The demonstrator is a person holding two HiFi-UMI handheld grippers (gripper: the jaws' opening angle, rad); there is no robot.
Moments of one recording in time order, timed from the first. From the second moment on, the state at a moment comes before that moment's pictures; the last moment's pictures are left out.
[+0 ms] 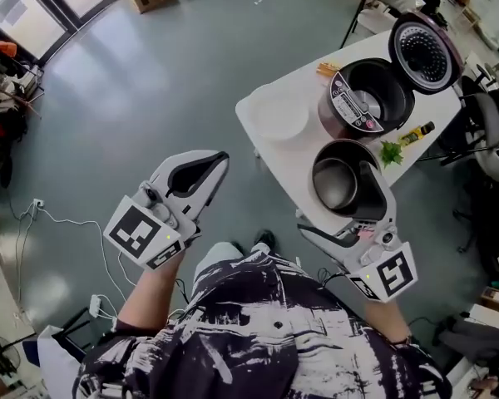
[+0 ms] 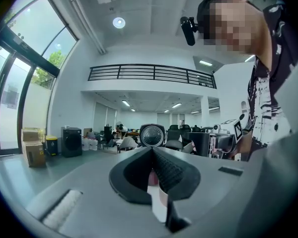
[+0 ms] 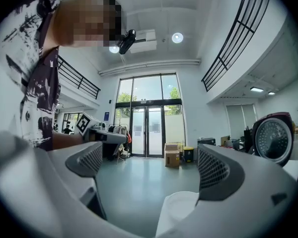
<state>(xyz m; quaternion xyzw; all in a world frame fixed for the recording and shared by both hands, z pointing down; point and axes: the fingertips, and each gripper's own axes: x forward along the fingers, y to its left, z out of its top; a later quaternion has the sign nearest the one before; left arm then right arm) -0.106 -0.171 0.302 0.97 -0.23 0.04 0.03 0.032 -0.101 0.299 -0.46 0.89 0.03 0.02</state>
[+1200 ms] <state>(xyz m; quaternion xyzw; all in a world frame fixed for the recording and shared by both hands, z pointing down) 0.086 -0.440 0.317 0.97 0.23 0.05 0.04 0.197 -0.157 0.389 -0.89 0.43 -0.09 -0.09</state>
